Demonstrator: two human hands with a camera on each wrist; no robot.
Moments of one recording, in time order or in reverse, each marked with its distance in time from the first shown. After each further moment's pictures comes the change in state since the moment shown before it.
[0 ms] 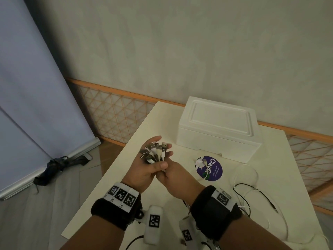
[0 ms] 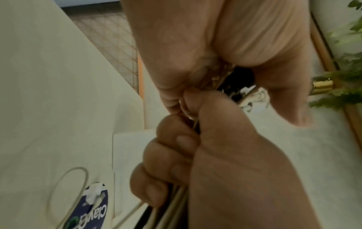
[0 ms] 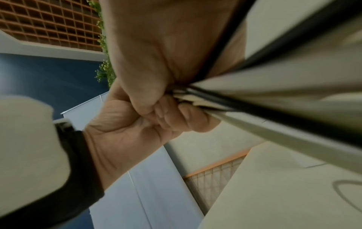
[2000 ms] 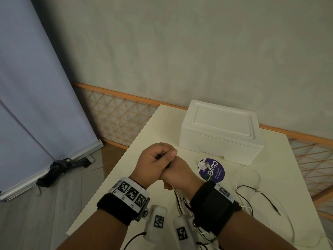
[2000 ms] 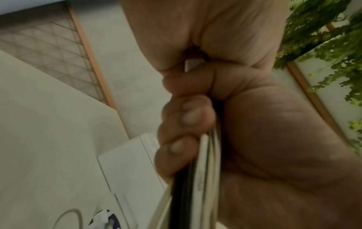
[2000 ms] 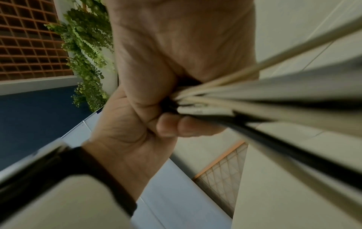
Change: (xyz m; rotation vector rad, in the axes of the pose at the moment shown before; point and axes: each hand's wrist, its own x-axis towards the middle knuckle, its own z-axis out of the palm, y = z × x) left_hand -0.001 0.014 0.018 0.648 0.070 0.240; right_hand 0.010 -0.039 -0.015 0.387 -0.001 0.437
